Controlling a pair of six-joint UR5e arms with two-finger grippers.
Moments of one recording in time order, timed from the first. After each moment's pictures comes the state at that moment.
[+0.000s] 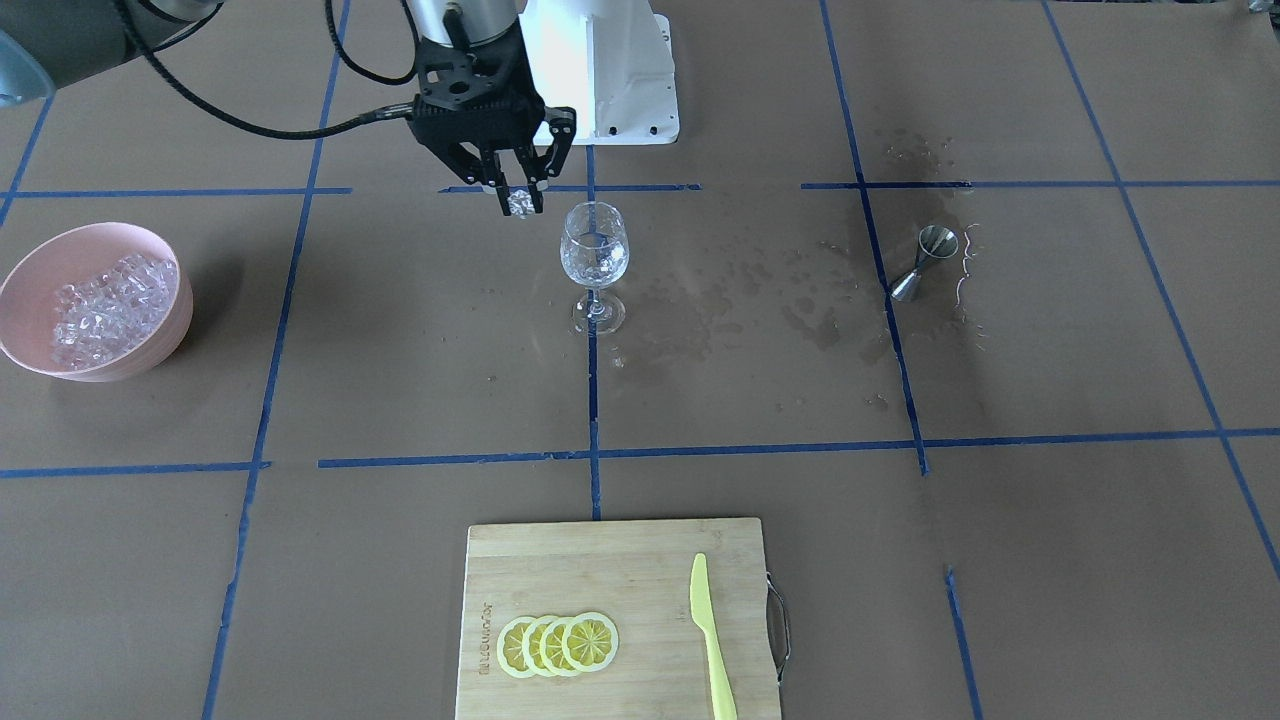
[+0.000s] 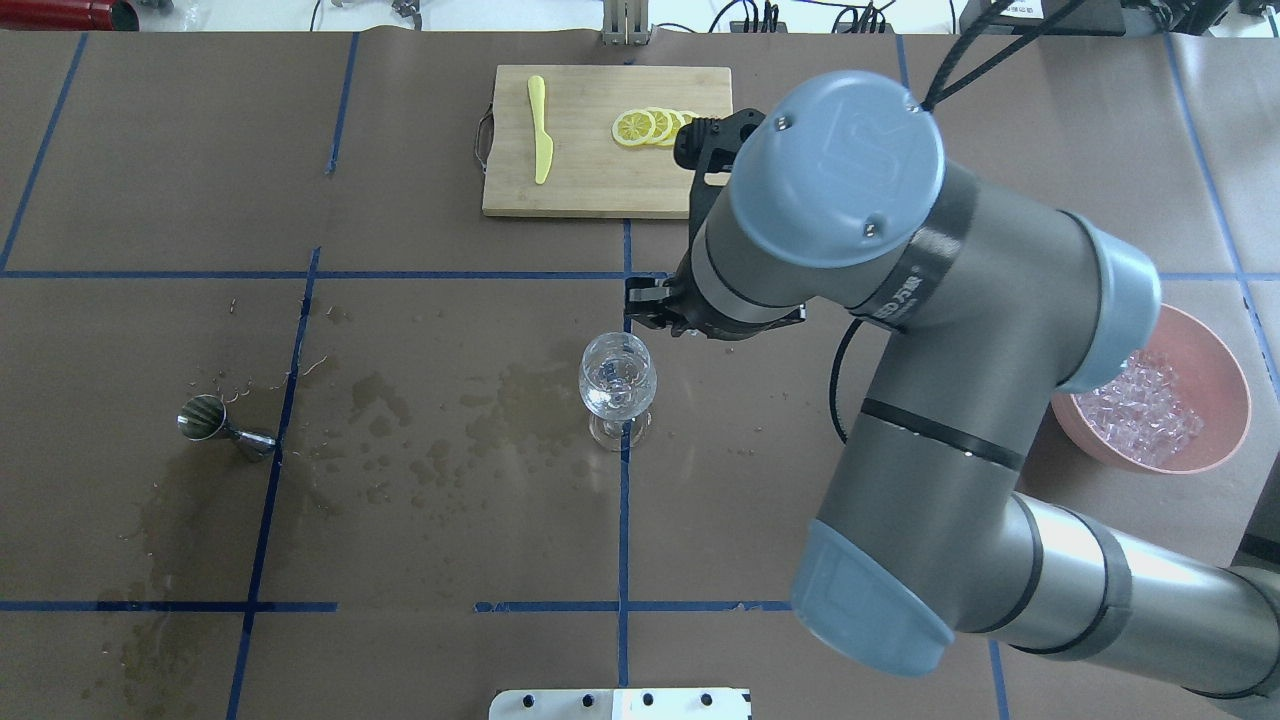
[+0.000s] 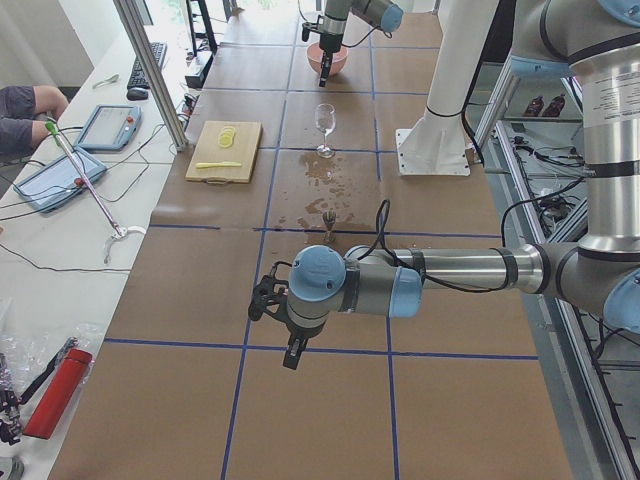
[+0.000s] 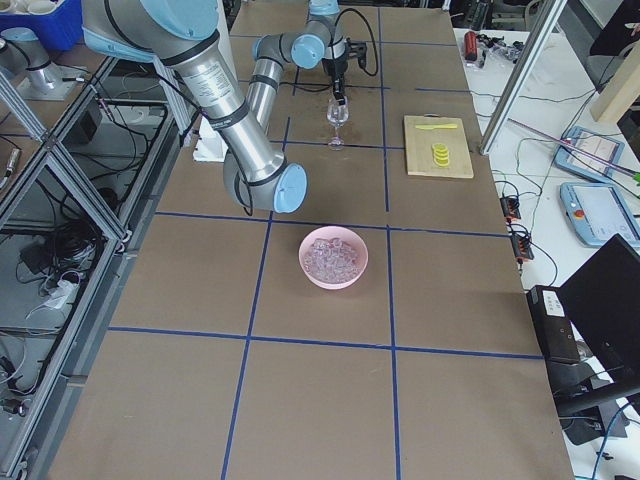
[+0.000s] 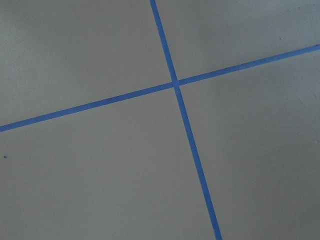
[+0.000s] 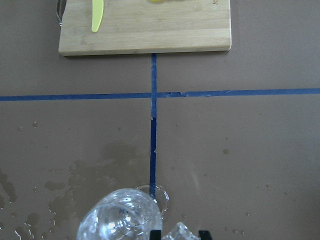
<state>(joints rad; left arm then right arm) -1.69 -1.39 -1.75 -1.69 -2.40 0.27 0.53 -0.79 1.99 -1.90 1.76 1.24</state>
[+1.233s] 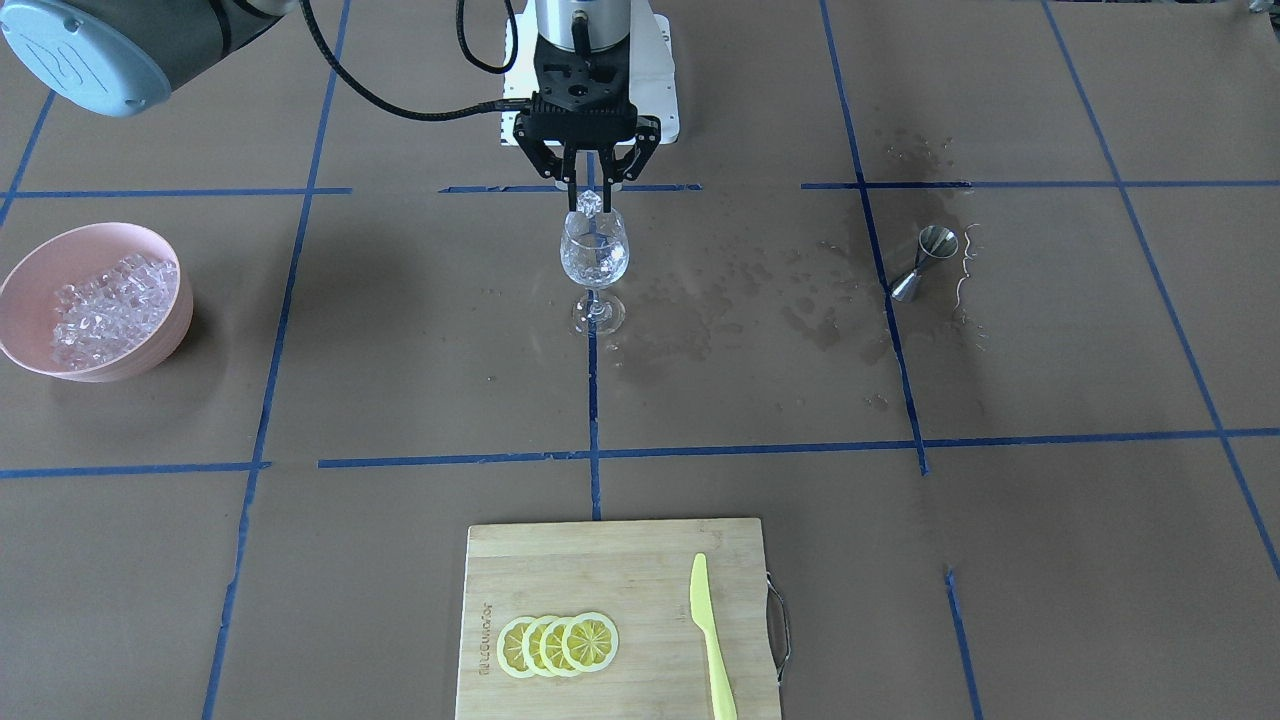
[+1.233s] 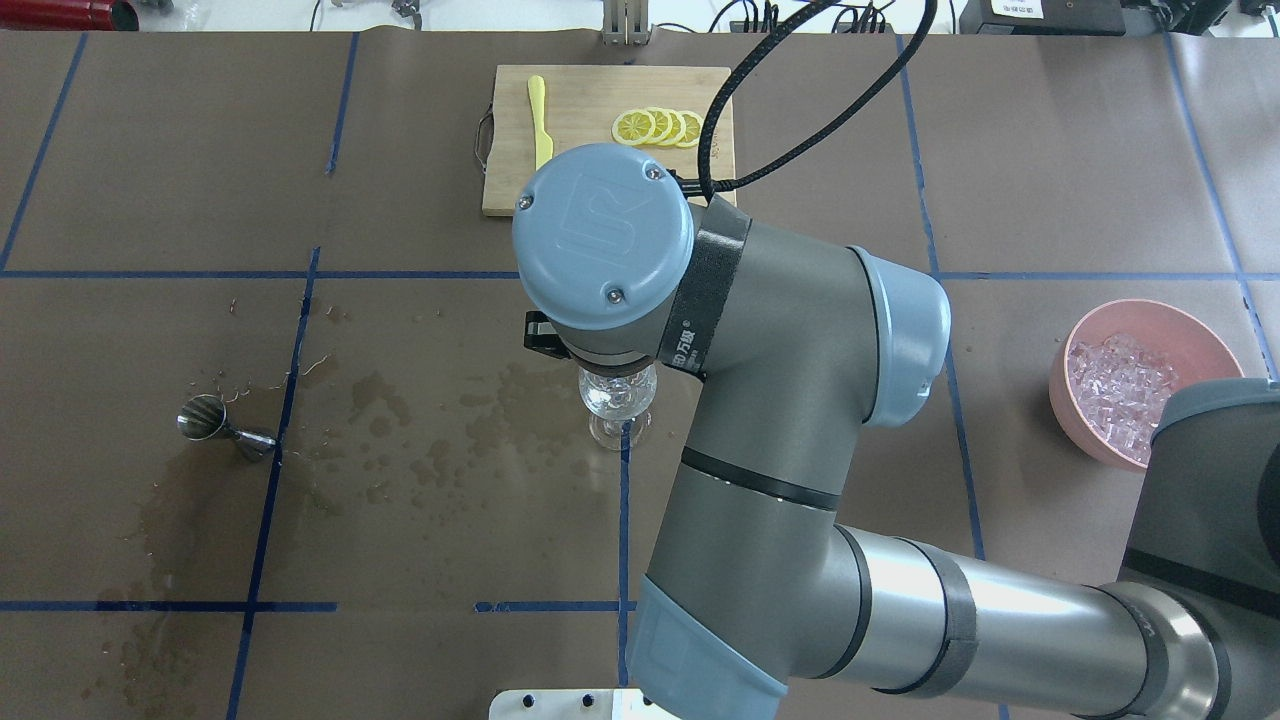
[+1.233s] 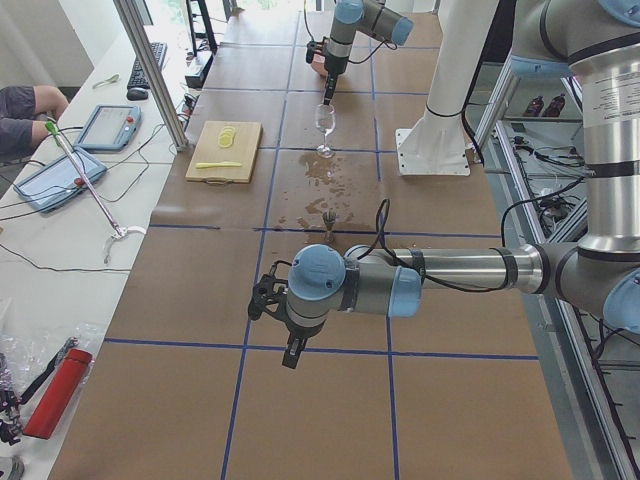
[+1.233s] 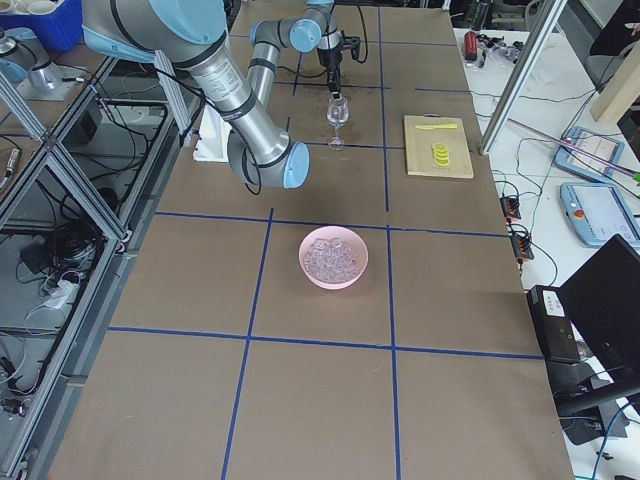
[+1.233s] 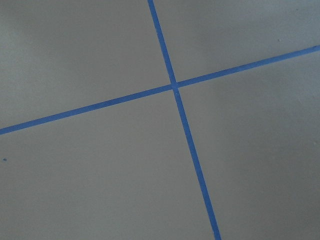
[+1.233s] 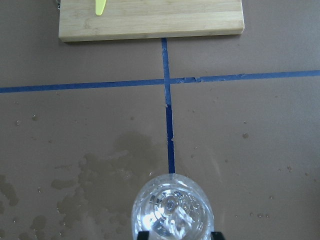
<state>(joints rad) -1.69 -1.39 -1.75 -1.69 -2.40 0.27 0.45 -0.64 1.86 -2.00 1.68 1.32</state>
